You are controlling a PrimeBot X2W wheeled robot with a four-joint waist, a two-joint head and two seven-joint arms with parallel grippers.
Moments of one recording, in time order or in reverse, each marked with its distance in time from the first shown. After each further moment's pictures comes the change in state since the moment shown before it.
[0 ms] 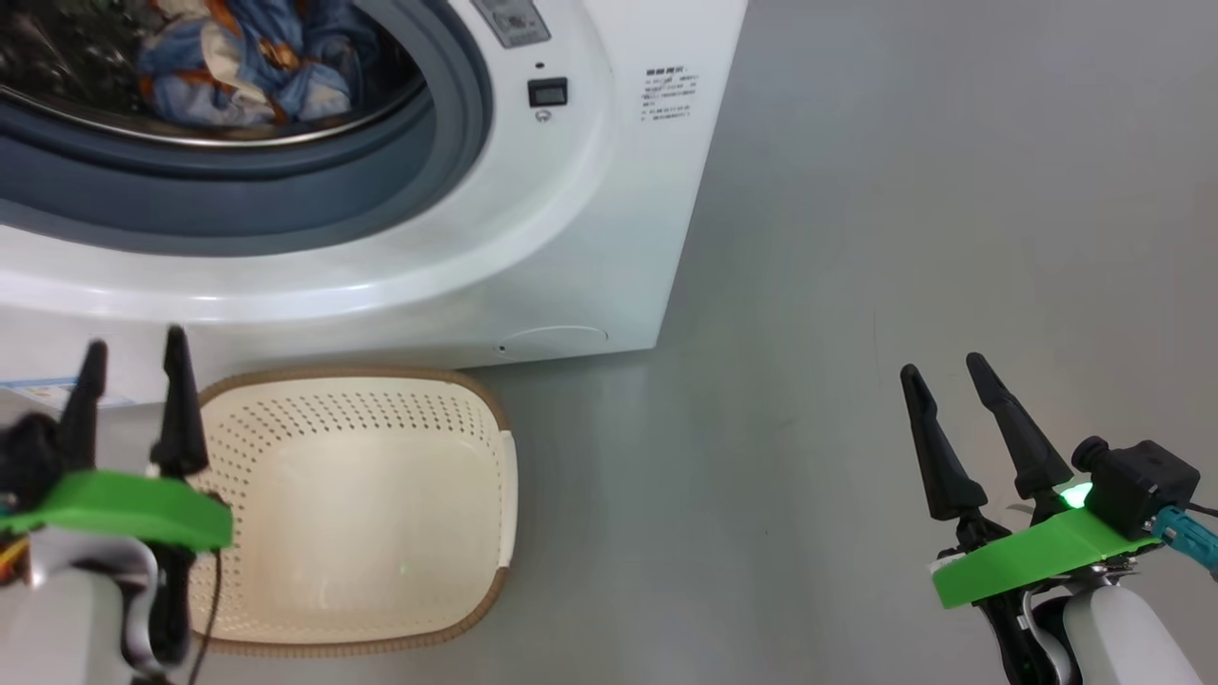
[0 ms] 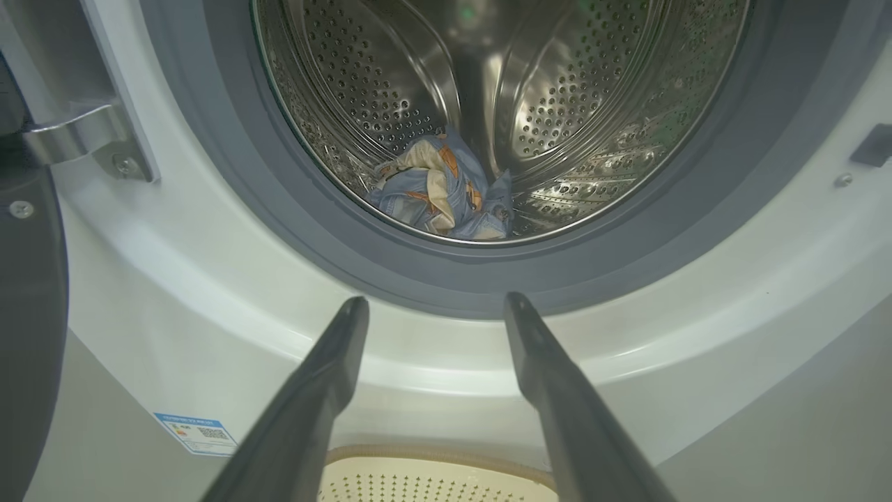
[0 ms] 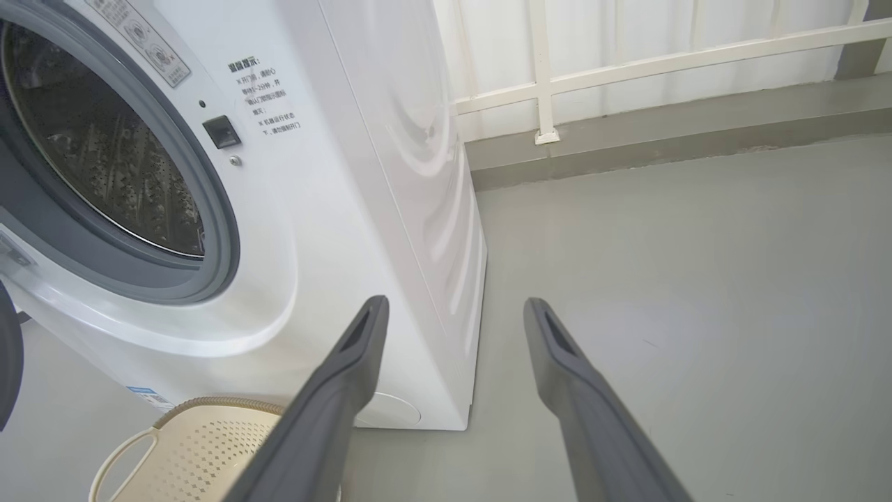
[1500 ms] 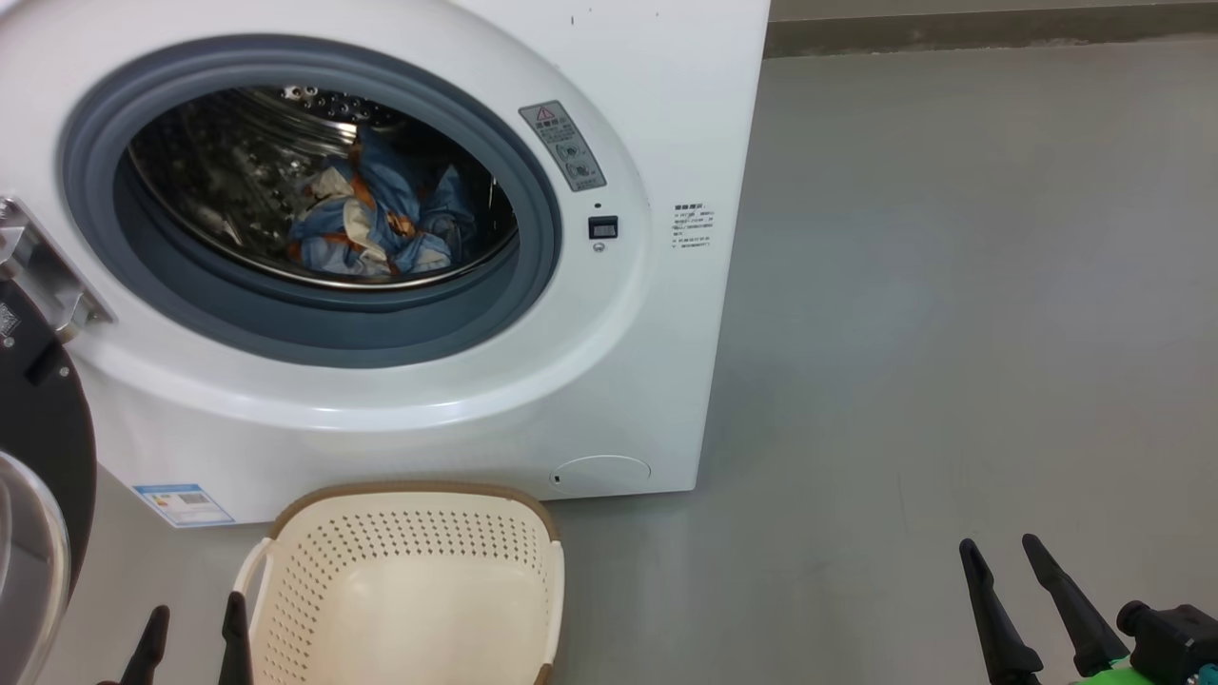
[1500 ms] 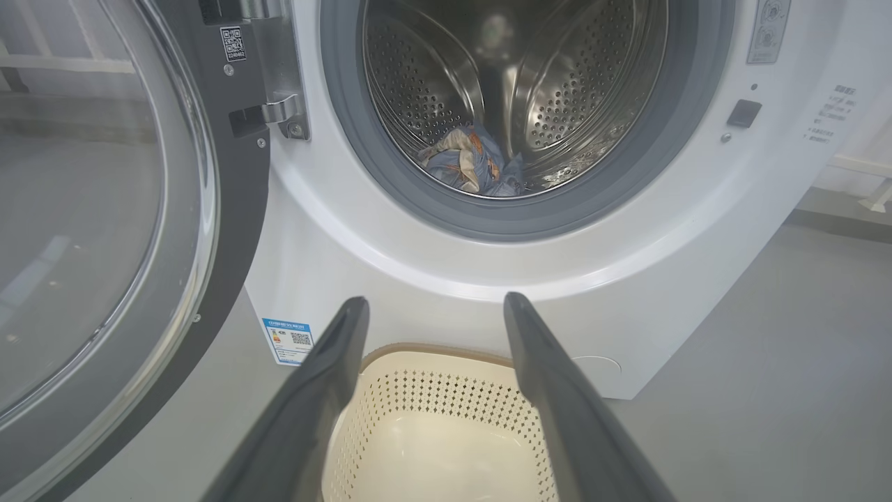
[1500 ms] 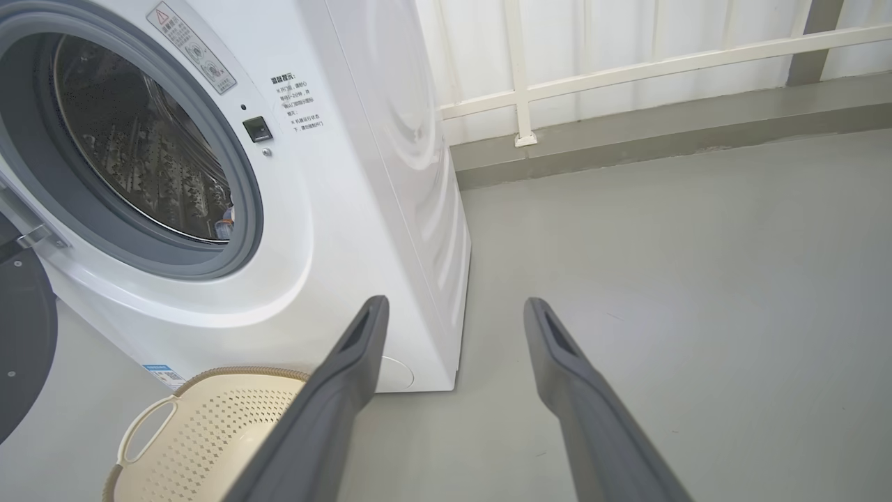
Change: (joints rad) left arm 0.512 -0.081 0.067 -0.236 0.080 0.000 0.000; right arm 0.281 -0.035 -0.065 0.010 0.015 0.000 0.000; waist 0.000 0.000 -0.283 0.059
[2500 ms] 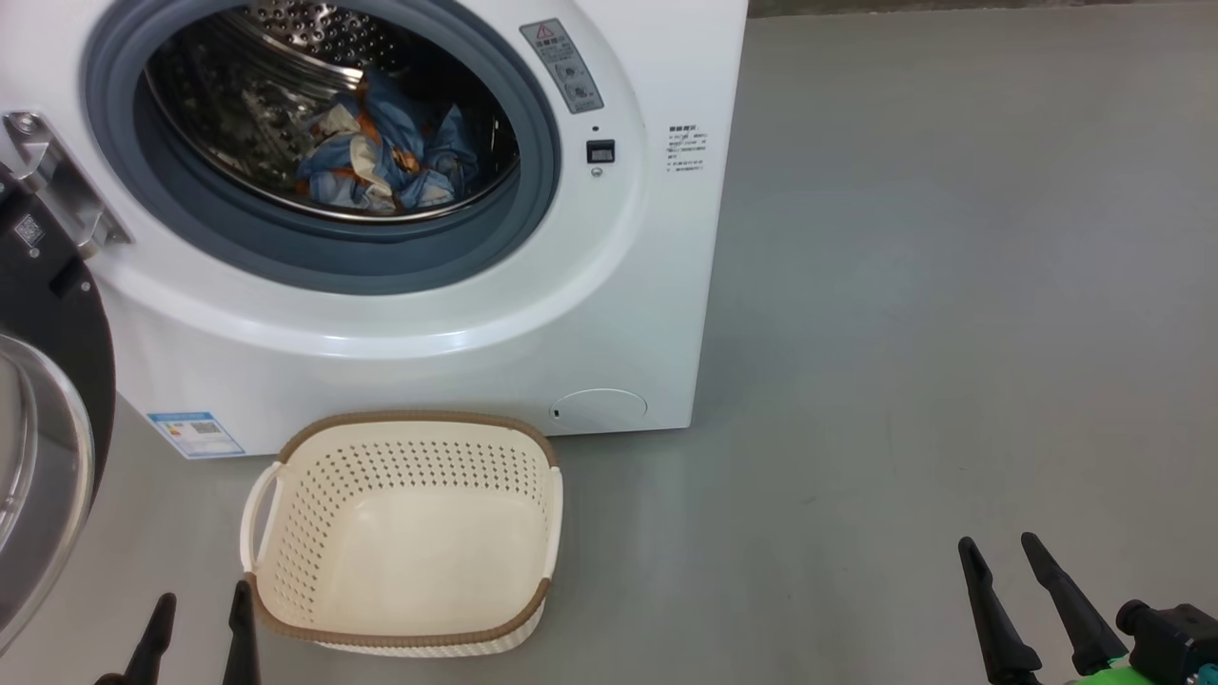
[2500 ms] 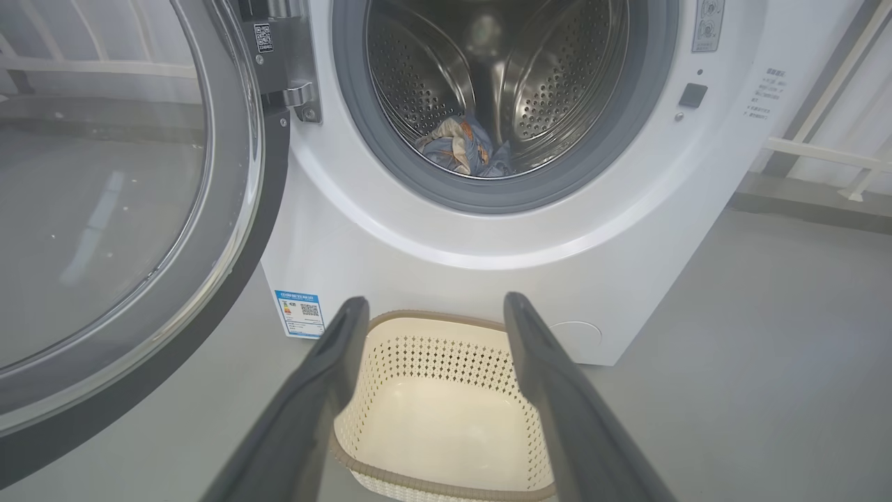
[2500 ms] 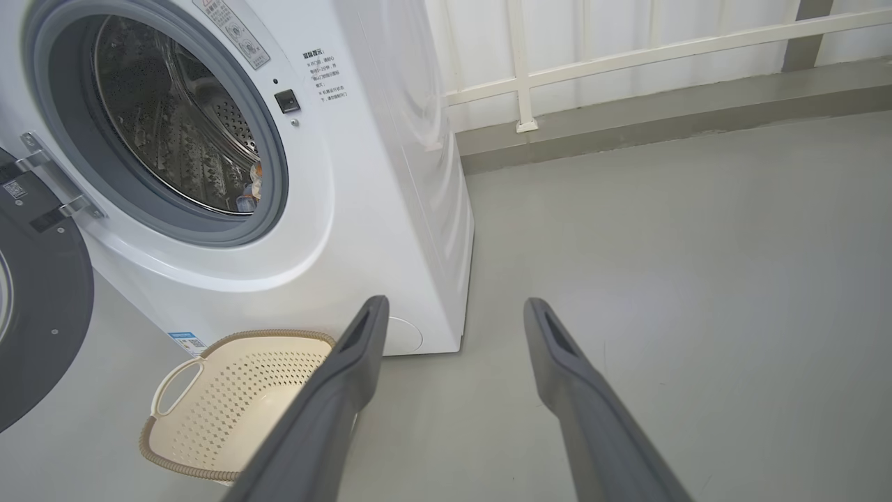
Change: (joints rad) left arm 0.000 0.002 -0.013 -0.032 0.004 0.000 0.000; right arm 0.000 0.005 -0.001 -0.005 0.000 0.000 0.000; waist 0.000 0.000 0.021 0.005
